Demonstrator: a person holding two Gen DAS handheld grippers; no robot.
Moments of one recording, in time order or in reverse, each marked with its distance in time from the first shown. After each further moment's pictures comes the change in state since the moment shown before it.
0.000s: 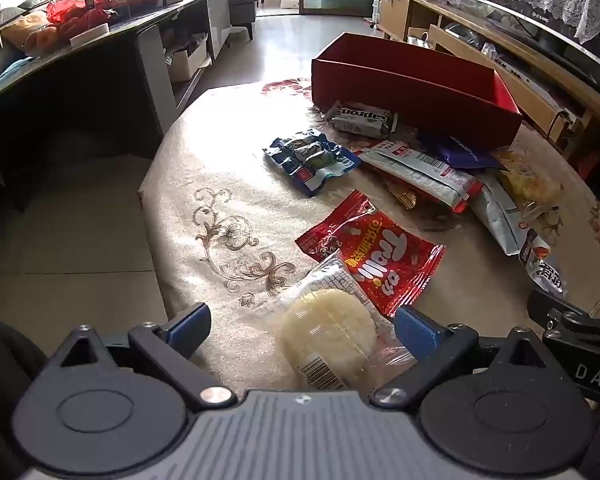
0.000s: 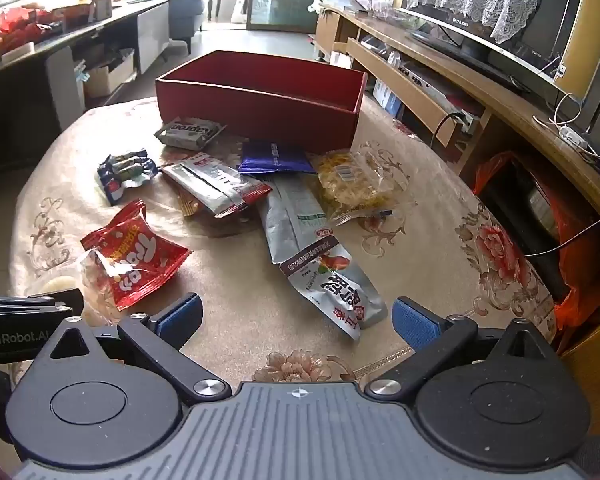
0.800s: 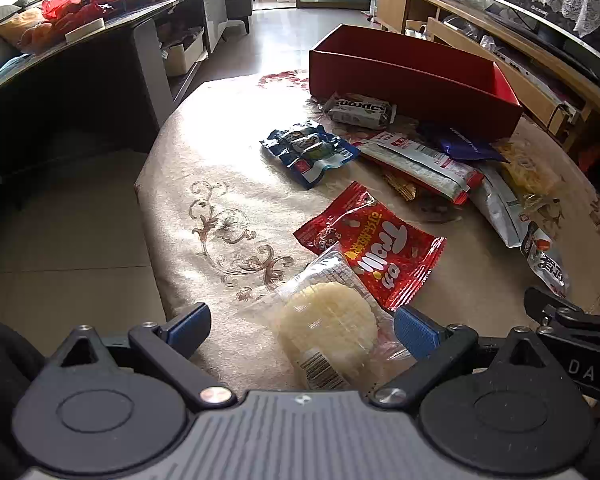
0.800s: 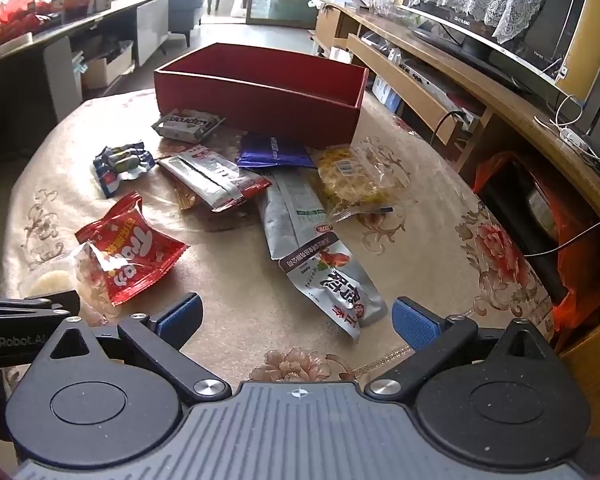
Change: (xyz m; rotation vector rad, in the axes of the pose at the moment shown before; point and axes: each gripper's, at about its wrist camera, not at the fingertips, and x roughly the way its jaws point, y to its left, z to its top) left arm 0.006 -0.001 -0.001 0.012 0.020 -0.001; right arm 0.006 0.003 -0.001 -0.015 0.014 -0.012
